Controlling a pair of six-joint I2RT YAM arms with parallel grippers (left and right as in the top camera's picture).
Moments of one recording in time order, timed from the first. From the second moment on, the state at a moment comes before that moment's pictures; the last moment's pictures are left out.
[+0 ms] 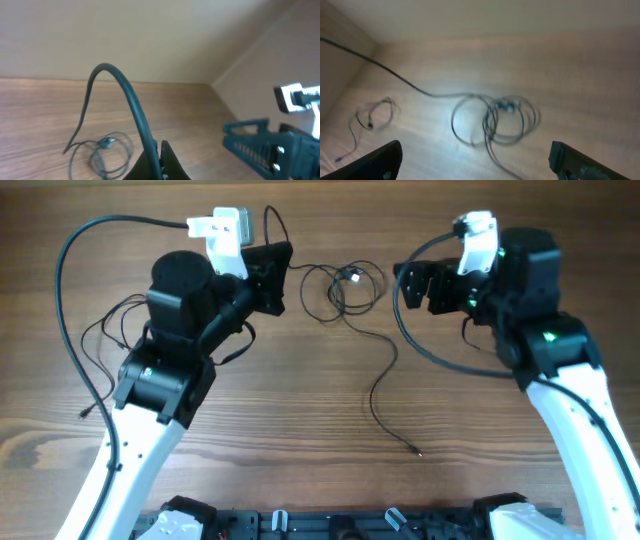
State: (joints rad) left arm -0.33 1.17 1.13 -0.20 0.30 -0.42; right arm 0.18 1.28 1.19 -0.46 -0.35 0.21
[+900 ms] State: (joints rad) left arm -0.33 1.00 1.13 0.30 0.47 -0.57; right arm 0.47 1.68 1.20 -0.10 -0.99 -0.27
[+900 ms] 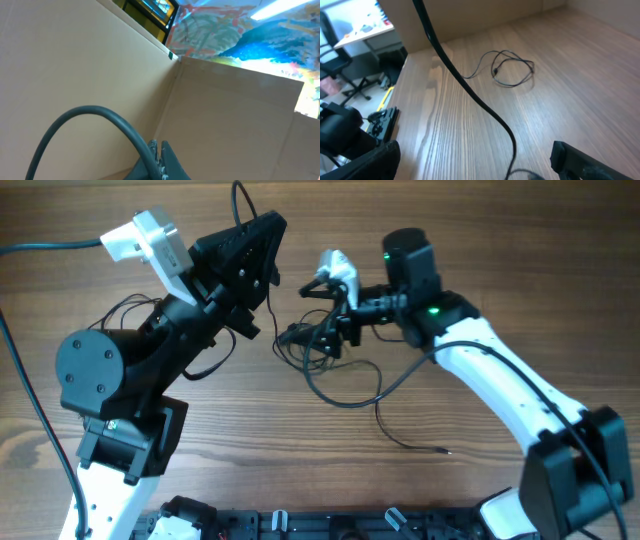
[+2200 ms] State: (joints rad) left arm -0.23 1.16 1.14 -0.55 0.12 -0.53; right arm 0.60 1.45 1.29 0.04 -0.49 0.02
